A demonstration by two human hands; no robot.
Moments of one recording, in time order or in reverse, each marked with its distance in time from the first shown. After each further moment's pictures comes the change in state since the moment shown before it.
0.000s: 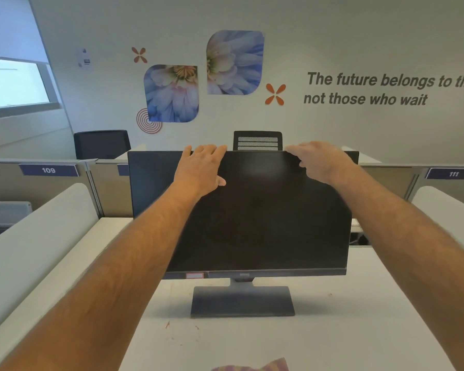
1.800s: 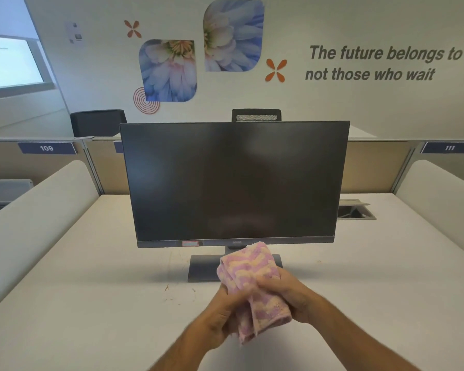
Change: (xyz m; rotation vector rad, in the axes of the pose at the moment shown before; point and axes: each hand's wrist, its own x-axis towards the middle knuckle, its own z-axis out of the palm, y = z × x) left_hand -0.266 0.149 0.113 -1.942 -0.700 -0.798; right_hand -0.226 -0.168 0.167 1.942 -0.739 0.619
